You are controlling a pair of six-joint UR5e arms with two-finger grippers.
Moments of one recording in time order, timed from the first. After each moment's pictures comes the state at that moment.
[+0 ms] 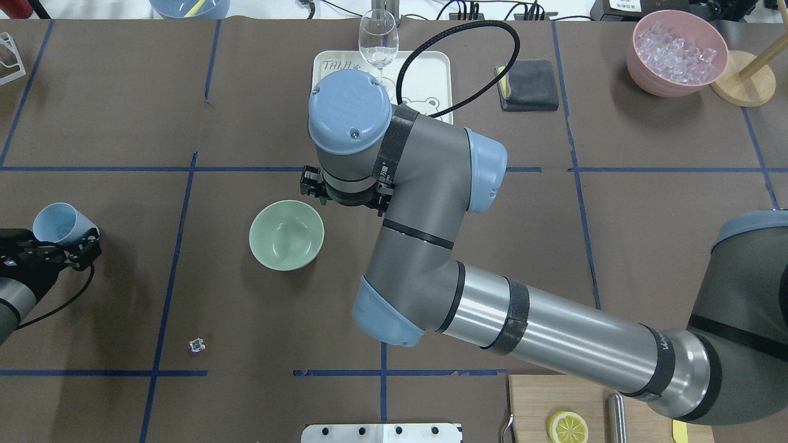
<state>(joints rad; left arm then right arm) -0.38 -1.32 -1.61 -2.70 -0.91 -1.26 0.51 -0.60 1.53 -1.68 1.84 1.42</state>
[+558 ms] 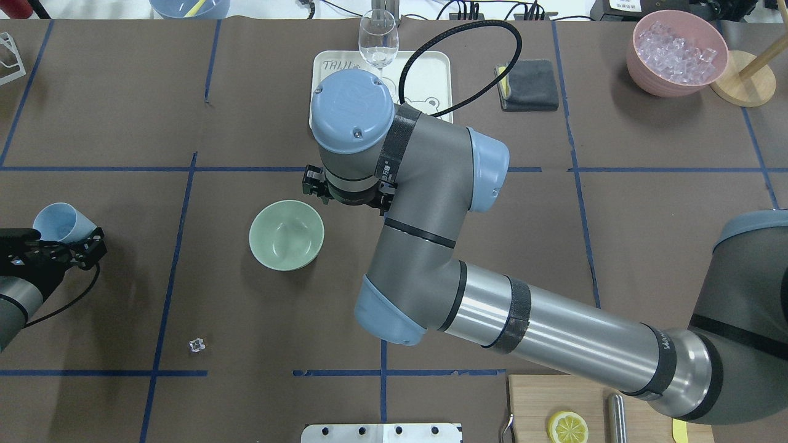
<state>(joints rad) -0.38 -1.34 -1.59 -2.70 -0.91 -1.26 0.51 -0.61 1.53 -1.68 1.84 1.42</state>
